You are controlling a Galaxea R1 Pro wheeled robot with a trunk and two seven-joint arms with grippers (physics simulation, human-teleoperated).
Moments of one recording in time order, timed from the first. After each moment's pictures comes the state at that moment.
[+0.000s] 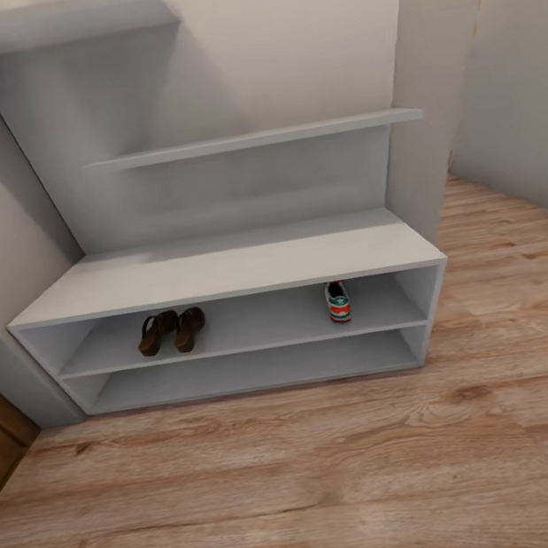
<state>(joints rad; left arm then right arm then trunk) -0.13 0.18 0.37 -0.49 0.07 -0.42 -0.83 -0.16 -0.21 -0.96 -0.53 0.10 -0.14 0.13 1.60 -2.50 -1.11</state>
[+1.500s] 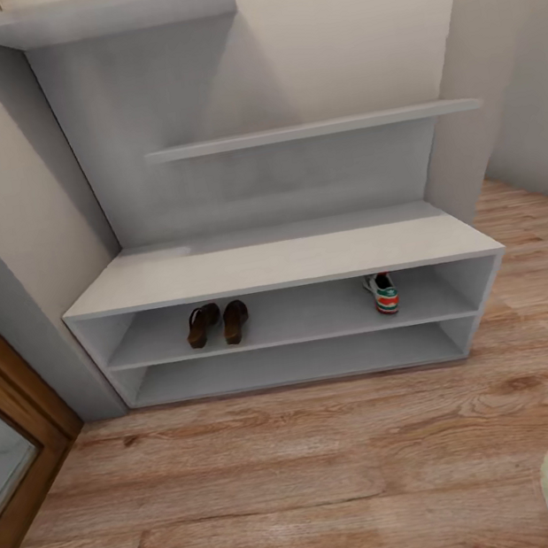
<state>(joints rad) -0.13 0.23 0.37 -0.49 0.11 -0.41 -0.90 -0.16 -0.15 -0.85 -0.49 0.12 -0.13 0.13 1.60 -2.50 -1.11</state>
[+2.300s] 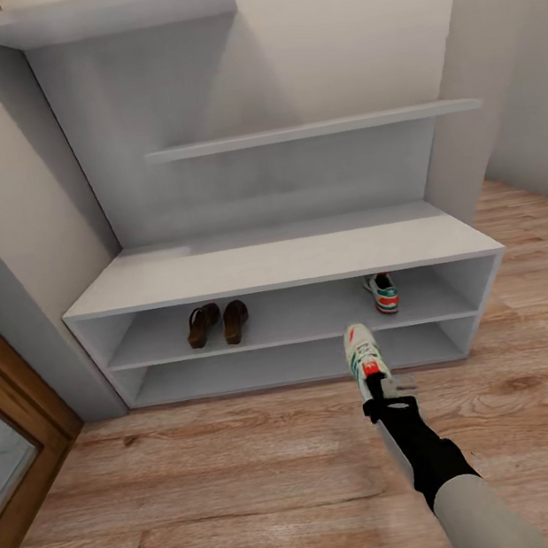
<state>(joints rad) -0.13 0.28 0.37 -0.49 0.18 -0.40 -1.07 -0.64 0.17 -0.13 -0.70 0.14 0.40 -0.31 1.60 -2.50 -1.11</state>
